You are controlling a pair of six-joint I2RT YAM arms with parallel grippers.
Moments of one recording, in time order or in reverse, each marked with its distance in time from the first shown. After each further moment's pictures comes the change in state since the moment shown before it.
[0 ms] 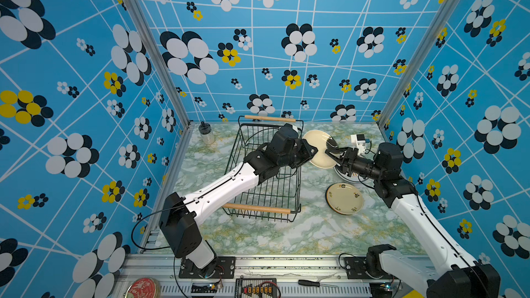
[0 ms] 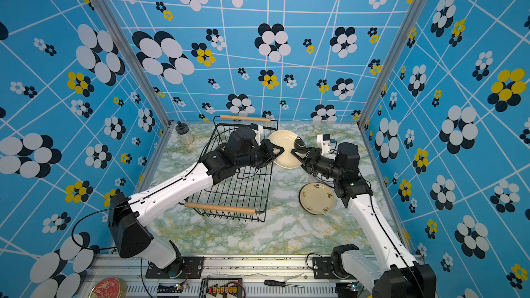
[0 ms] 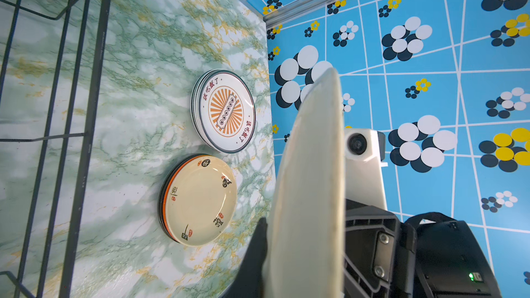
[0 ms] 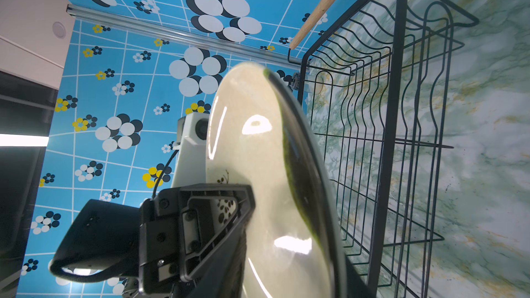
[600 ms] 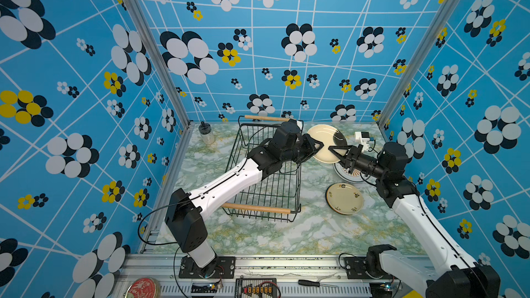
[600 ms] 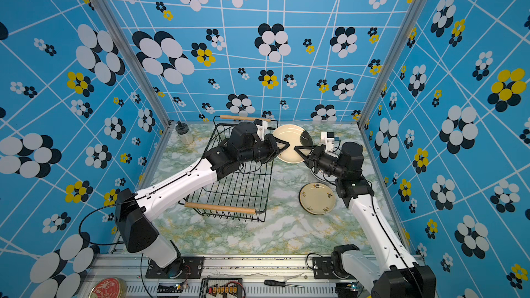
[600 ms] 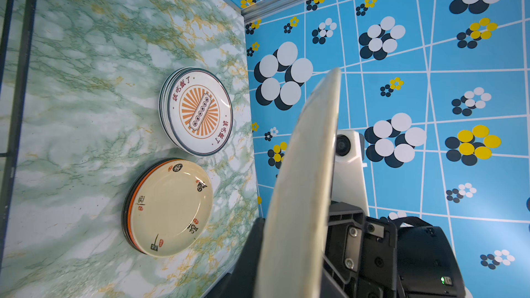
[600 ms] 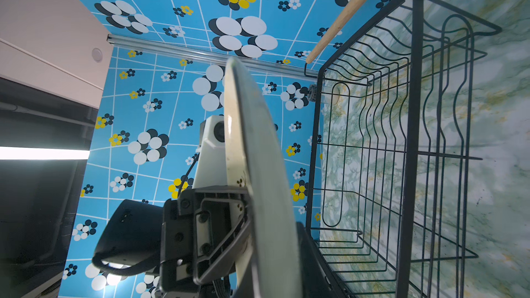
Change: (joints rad) left arm 0.010 0.060 0.070 0.047 0.069 -0.026; right arm -0.022 -0.004 -0.003 0.098 0.001 0.121
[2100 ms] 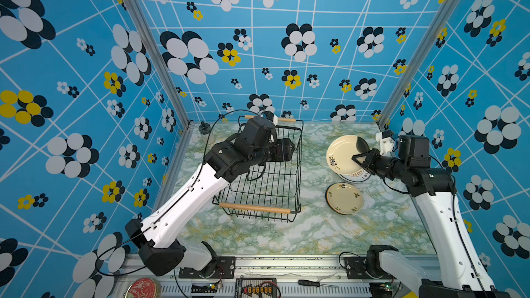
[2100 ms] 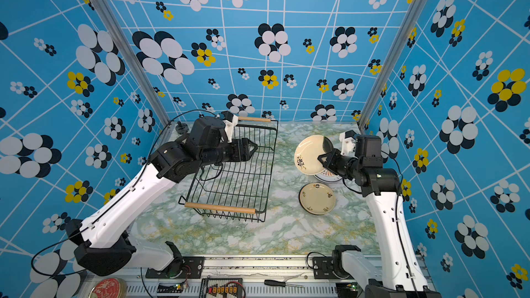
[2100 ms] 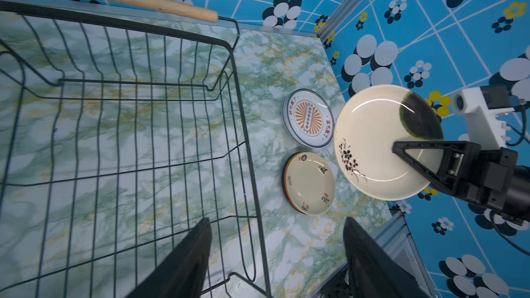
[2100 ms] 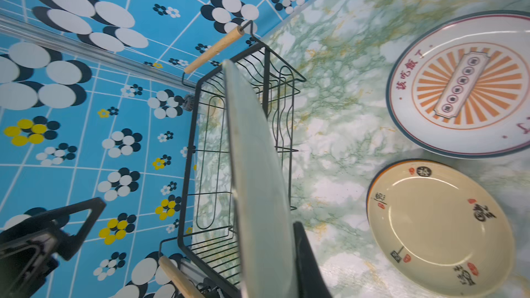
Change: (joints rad) left arm 0.061 -0.259 0.164 -0.685 -0.273 0.570; right arm -0.139 -0.001 0.419 -1.009 0.332 -0.740
